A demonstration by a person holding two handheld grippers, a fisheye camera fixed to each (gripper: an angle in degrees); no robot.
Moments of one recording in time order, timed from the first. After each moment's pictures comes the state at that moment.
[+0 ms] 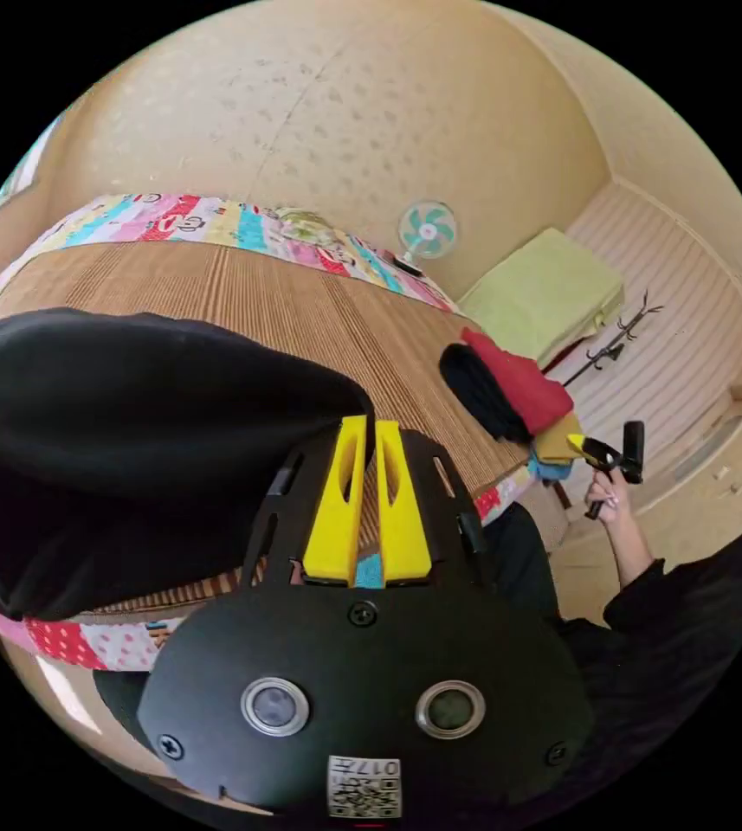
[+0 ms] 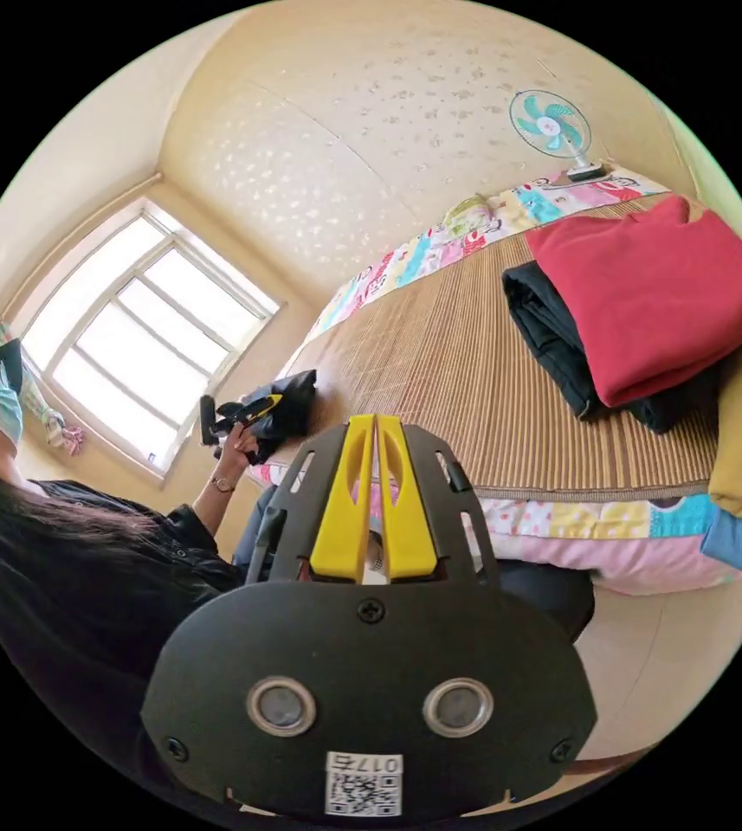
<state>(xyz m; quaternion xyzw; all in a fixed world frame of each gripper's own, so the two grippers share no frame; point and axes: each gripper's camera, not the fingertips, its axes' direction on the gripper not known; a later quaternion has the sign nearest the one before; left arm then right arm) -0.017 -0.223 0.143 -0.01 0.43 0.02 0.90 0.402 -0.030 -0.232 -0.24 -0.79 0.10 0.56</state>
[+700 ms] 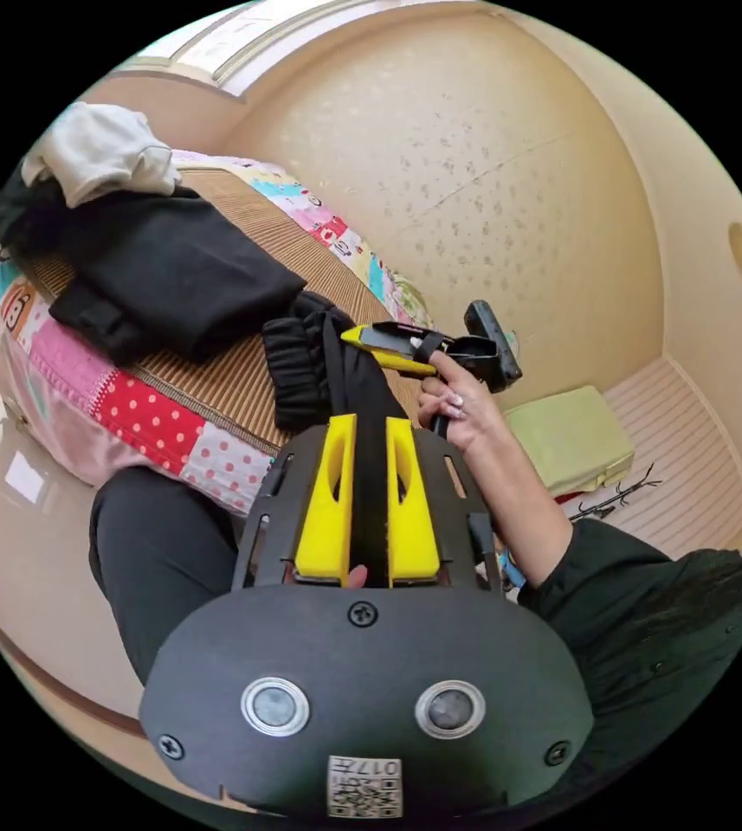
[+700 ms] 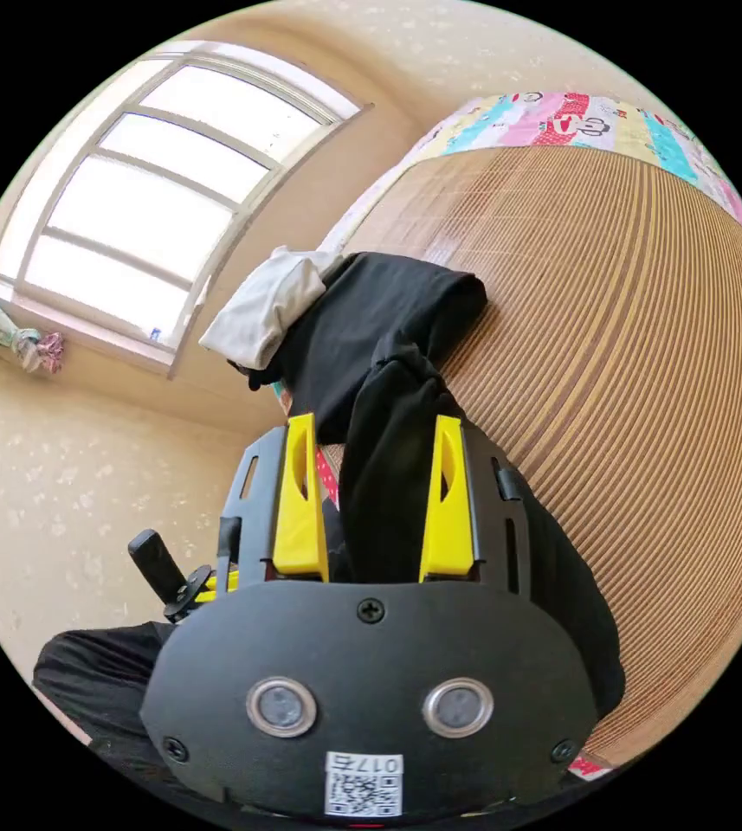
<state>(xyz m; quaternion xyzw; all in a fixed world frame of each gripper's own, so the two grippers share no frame) -0.172 -0.072 0.017 0.02 0.42 -0.24 0.87 -0.102 -0.147 -0.583 -0.35 -0.80 -0.20 0.45</state>
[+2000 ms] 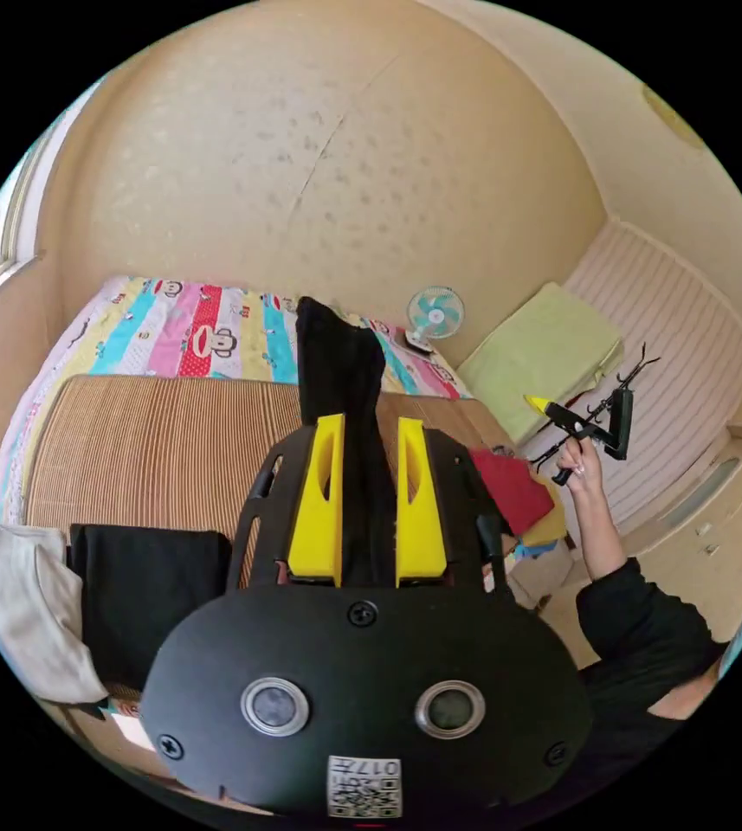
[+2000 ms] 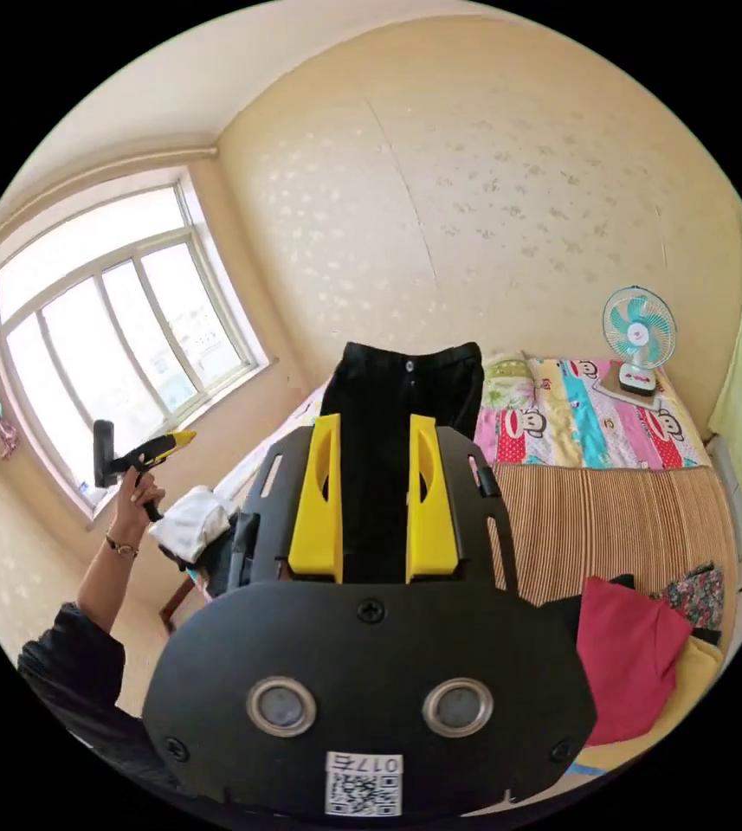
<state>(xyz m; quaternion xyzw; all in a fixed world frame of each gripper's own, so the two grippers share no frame) -0.117 -0.470 -0.134 0.05 0.42 0.01 0.91 0.227 -0.401 -0.196 -0.09 -0.74 0.01 0.67</state>
